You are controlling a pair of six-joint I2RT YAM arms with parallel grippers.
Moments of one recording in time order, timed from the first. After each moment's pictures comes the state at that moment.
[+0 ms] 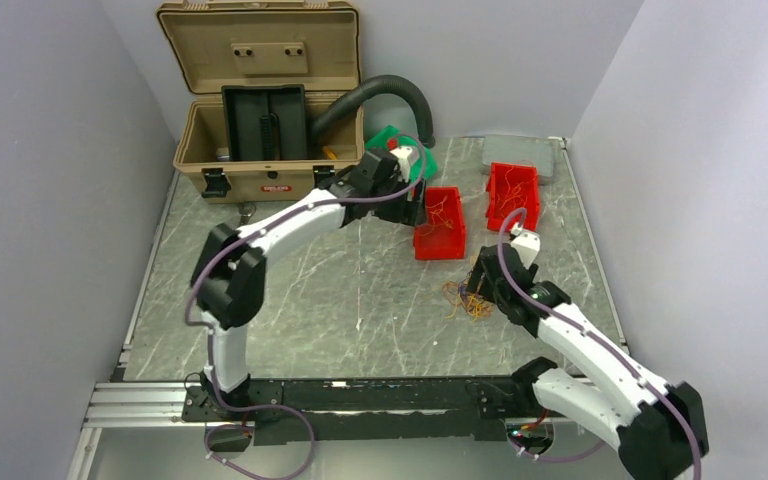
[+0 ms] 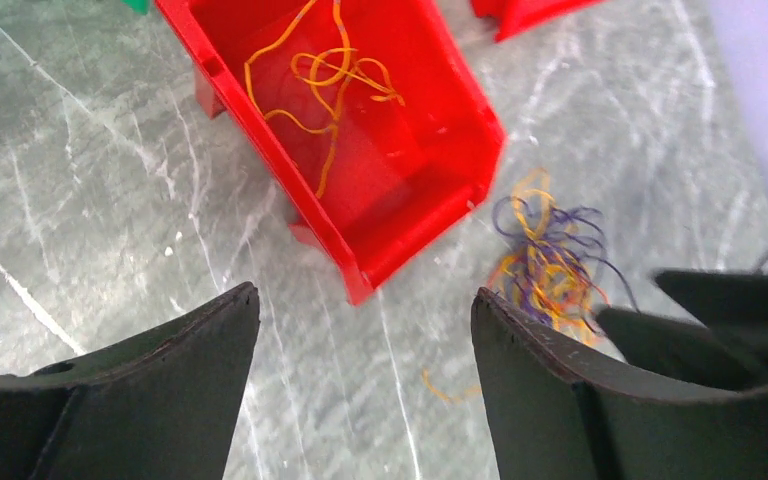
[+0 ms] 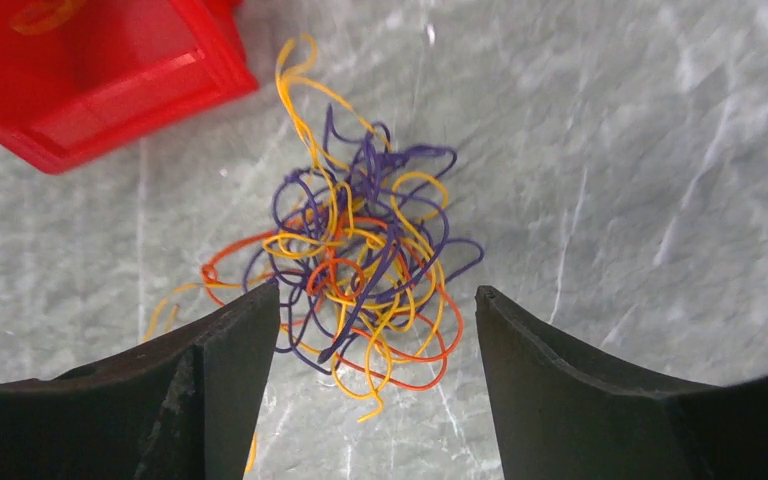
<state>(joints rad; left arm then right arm) -0.70 1.97 1.65 -0.36 0.17 -0.40 0.50 0.85 0.57 -0.55 0.48 0.70</state>
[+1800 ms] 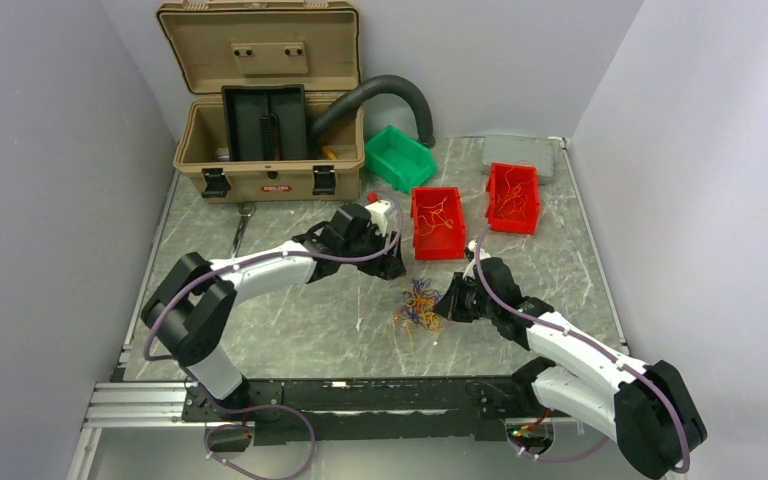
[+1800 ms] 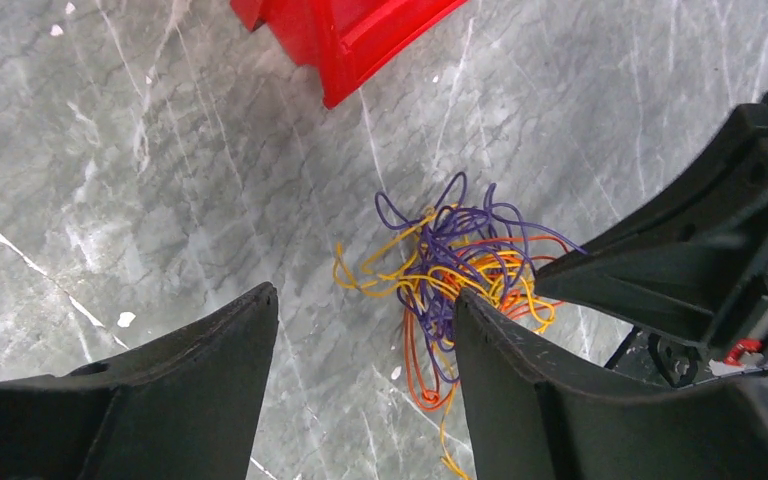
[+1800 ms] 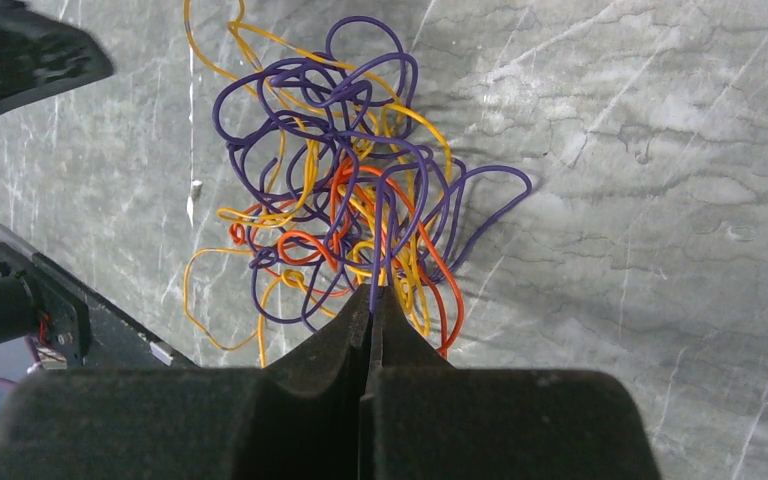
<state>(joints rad) -0.74 1.61 0.98 -0.02 0.26 -0.39 0.52 0.96 0.35 -0.13 -0.21 0.63</state>
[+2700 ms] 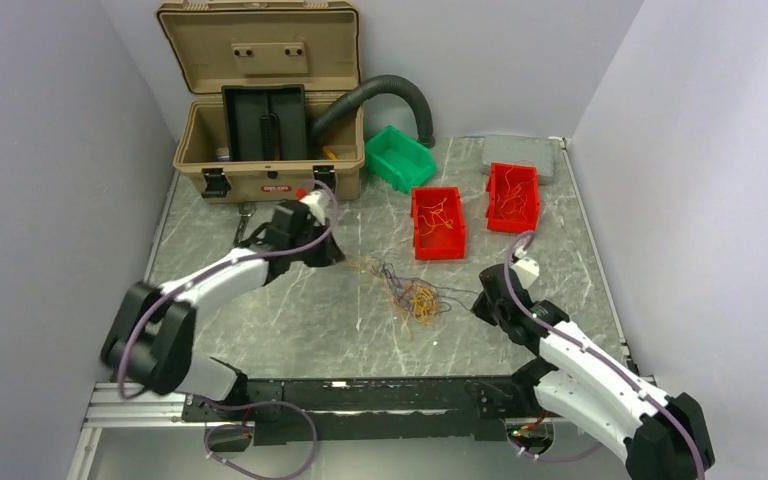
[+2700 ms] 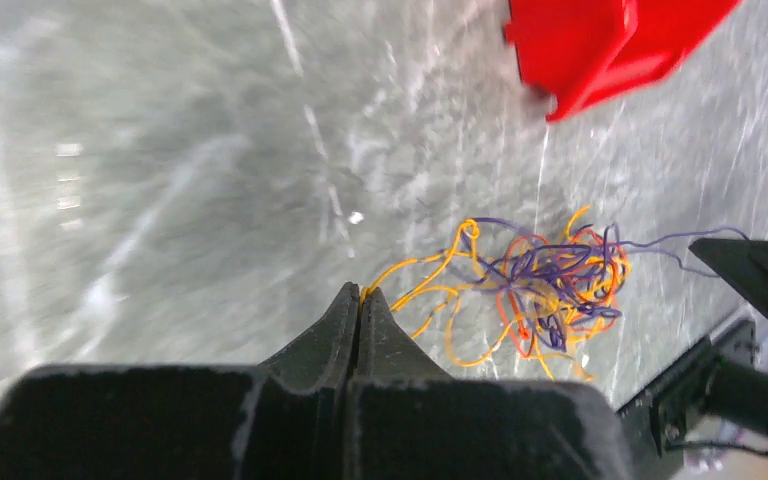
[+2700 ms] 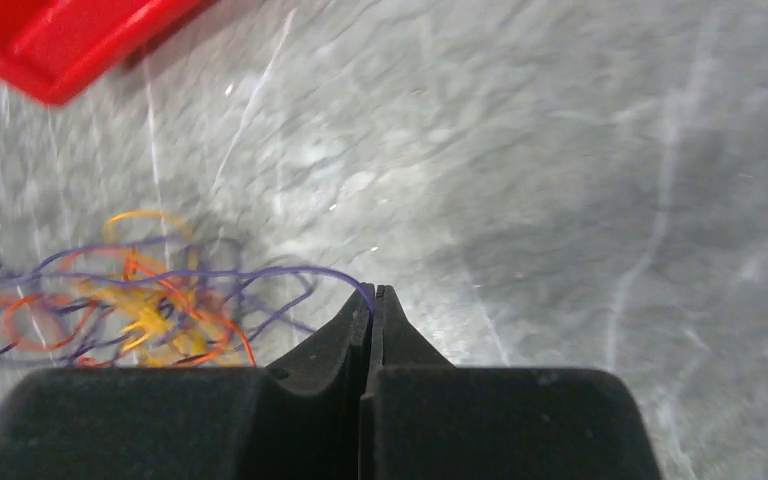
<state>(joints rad) -0.50 1.50 0.83 -0.08 0.30 -0.50 0.53 0.83 0.40 -0.46 0.29 0.89</state>
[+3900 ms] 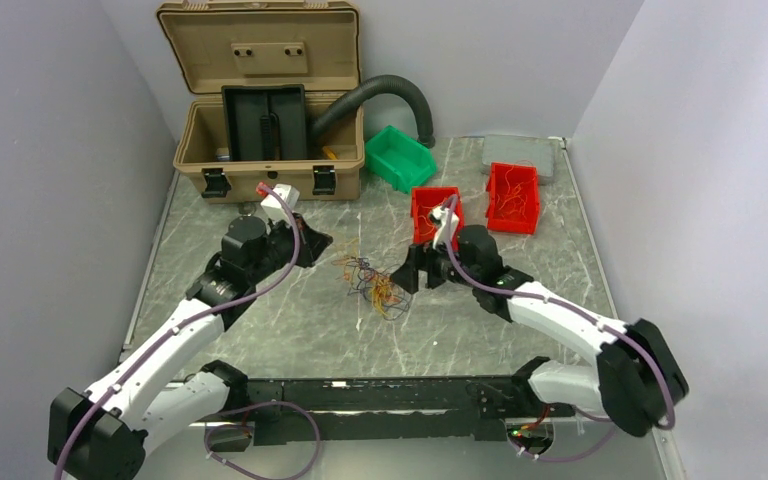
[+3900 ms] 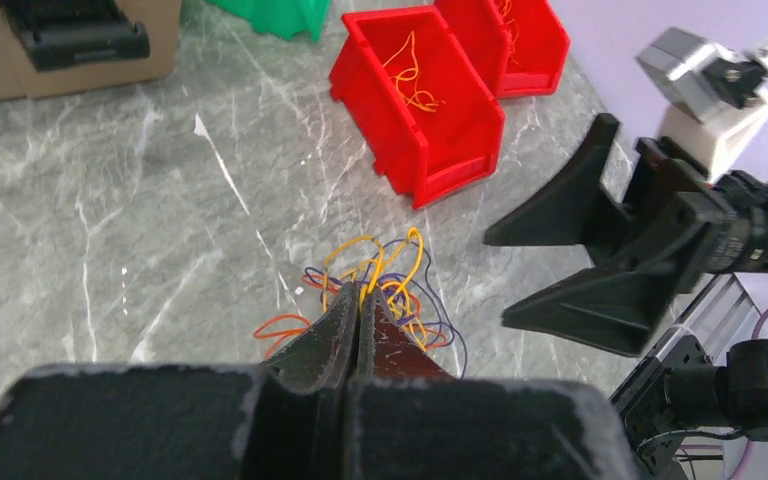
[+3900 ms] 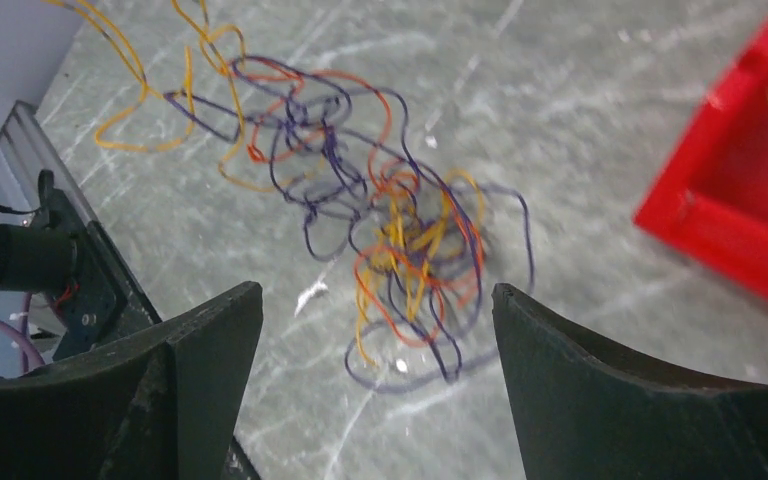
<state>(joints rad) -0.48 0.92 0.67 0.00 0.21 -0.42 0.59 1.14 0.57 0.09 -0.34 0.37</state>
